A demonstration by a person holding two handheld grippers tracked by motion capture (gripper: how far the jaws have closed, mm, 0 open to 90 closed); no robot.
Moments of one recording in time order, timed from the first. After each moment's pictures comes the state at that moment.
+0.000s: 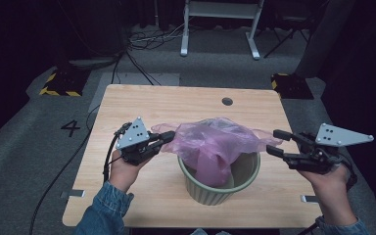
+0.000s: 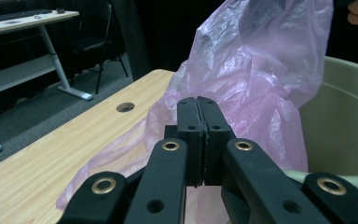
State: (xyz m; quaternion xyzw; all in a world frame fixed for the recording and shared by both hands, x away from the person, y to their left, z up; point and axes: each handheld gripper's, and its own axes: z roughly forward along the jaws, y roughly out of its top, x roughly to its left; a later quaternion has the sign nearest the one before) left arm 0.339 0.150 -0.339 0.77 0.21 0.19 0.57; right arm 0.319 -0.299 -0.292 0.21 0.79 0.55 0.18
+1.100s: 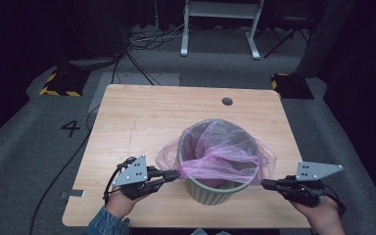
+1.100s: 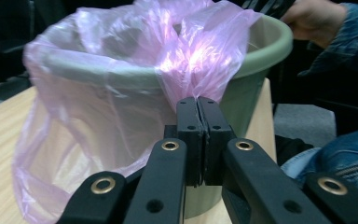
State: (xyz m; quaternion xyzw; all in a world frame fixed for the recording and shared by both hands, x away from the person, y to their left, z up) left arm 0.289 0.149 -0.393 0.79 0.11 0.10 0.59; right arm 0.284 -0.306 -0.377 0.23 0.85 0.46 0.07
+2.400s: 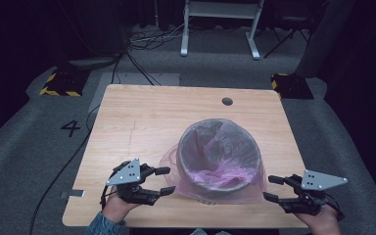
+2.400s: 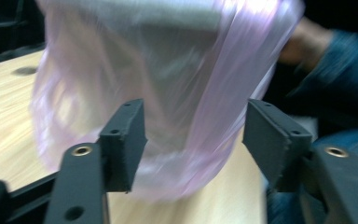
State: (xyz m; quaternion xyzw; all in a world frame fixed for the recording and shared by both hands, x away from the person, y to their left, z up) left arm 0.294 0.165 -0.421 0.76 0.17 0.03 0.63; right arm 0.278 -0.324 -0.405 0.23 0.82 0.51 0.10
